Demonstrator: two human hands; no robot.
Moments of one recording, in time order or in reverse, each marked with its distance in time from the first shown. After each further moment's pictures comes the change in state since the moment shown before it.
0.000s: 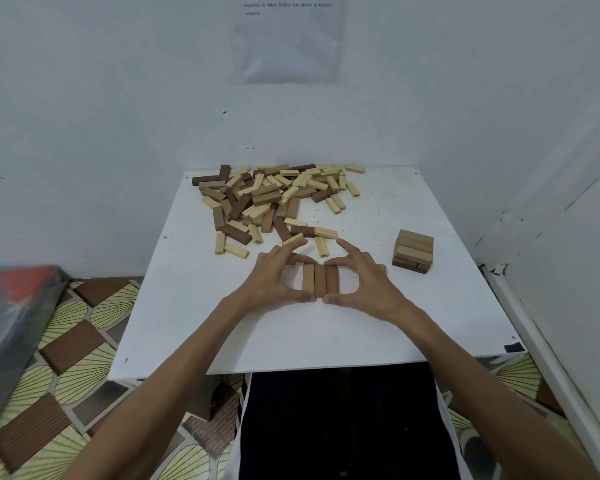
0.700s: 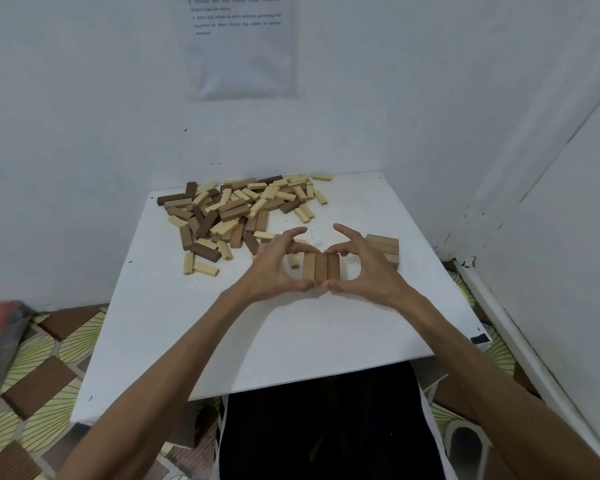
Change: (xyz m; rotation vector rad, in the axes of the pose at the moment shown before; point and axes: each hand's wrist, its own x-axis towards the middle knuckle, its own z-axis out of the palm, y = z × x) left_hand 0.049 0.046 0.005 -0.127 -0.003 0.083; right_hand -0.008 0.006 -0.060 0.114 0.114 -0.010
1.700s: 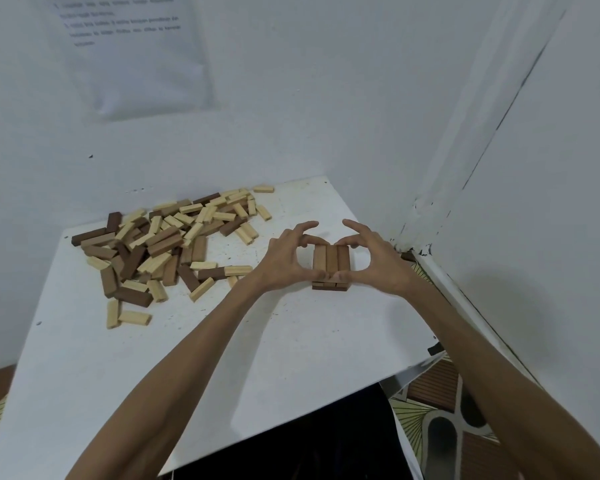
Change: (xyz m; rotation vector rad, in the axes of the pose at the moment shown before) left_hand 0.123 0.040 0.075 0.009 -0.193 0.055; right_hand 0.002 0.081 -0.092 -0.021 0.106 0.183
